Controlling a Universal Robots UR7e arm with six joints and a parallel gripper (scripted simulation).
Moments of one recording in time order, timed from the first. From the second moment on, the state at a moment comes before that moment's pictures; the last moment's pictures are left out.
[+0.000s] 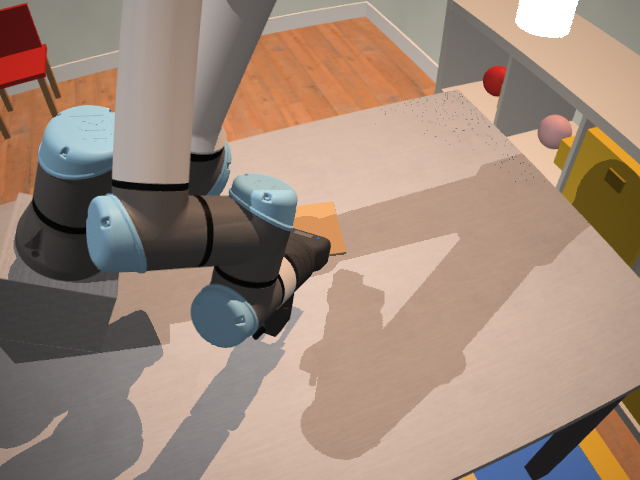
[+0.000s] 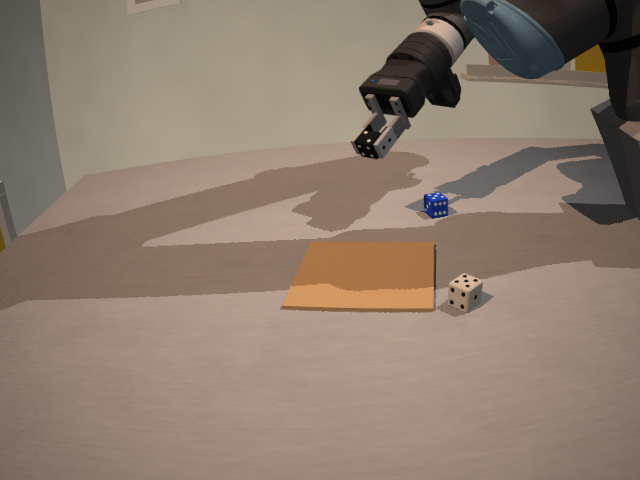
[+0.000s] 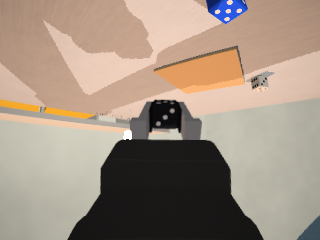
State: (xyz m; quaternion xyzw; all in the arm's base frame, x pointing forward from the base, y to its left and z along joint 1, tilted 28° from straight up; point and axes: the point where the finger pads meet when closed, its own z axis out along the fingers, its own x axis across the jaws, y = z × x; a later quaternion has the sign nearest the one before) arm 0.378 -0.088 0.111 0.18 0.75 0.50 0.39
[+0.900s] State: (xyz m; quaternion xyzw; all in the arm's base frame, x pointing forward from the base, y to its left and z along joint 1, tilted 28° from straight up) arm 0.399 -0.092 0.069 0.18 0.75 0.50 0.39
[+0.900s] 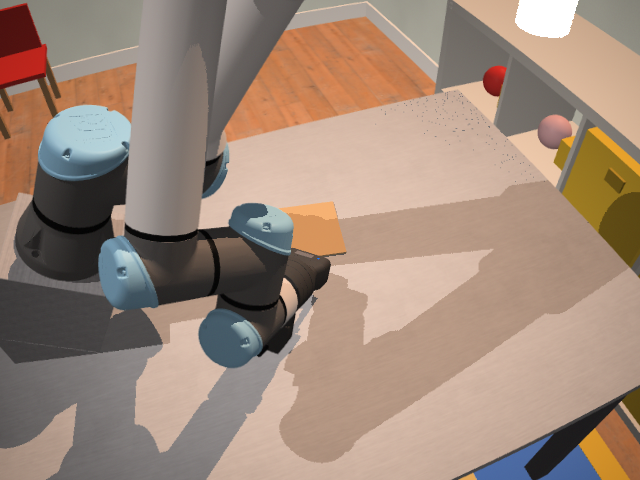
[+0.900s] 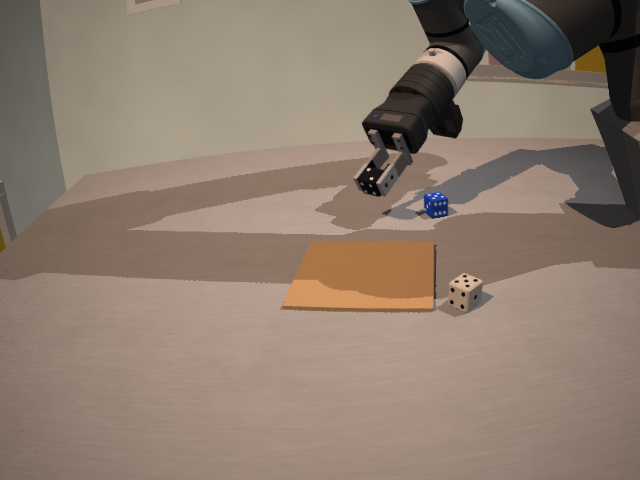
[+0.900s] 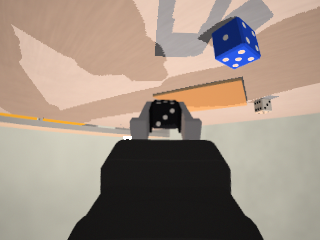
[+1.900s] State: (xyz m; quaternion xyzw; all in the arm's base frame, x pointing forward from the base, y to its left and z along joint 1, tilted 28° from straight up) arm 0.410 -0.094 0.048 0.18 0.75 0.50 0.39
